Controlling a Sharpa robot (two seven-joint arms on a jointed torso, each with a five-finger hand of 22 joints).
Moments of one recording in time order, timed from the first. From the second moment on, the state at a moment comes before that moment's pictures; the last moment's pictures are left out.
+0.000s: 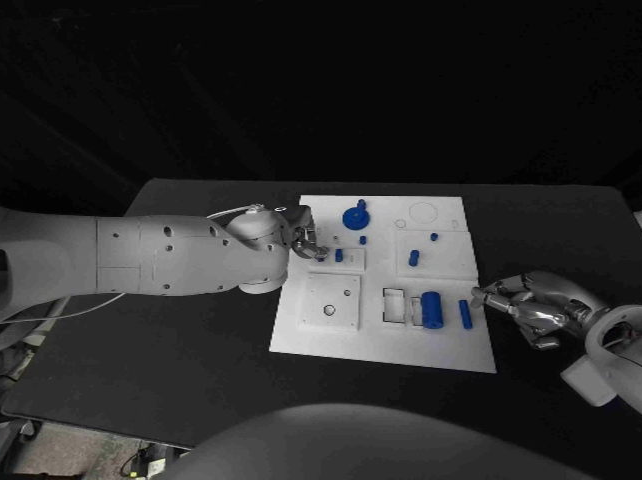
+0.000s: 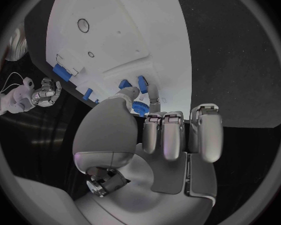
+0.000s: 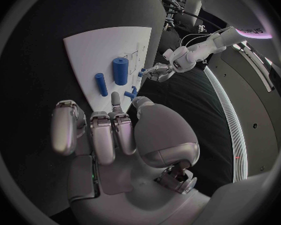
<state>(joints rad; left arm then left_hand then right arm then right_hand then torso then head) 1.20 -0.84 -0.23 1.56 -1.36 -0.35 -0.70 1.10 -0.11 0.18 0.29 0.59 1.01 0.02 0.46 0.75 1.47 -0.05 1.57 1.31 1.47 -0.09 1.57 1.31 0.02 1.46 0.02 1.49 1.31 1.20 -1.04 -0.23 1.74 -0.77 -0.21 -0.15 1.12 0.12 0.03 0.26 0.61 0.78 0.13 0.34 0.60 1.47 0.06 1.57 1.31 1.47 0.01 1.57 1.31 0.05 1.38 0.12 1.34 1.31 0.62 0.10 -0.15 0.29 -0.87</state>
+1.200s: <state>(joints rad) 1.20 -0.85 -0.23 1.57 -1.35 -0.41 -0.66 1.16 -0.22 0.46 0.29 0.38 1.03 0.00 0.50 0.78 1.46 -0.06 1.57 1.31 1.47 -0.10 1.57 1.31 0.02 1.46 0.01 1.49 1.31 1.20 -1.05 -0.23 1.74 -0.77 -0.22 -0.15 1.14 0.12 0.03 0.26 0.61 0.78 0.13 0.34 0.60 1.47 0.06 1.57 1.31 1.47 0.01 1.57 1.31 0.05 1.37 0.12 1.33 1.31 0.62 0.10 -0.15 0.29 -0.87</state>
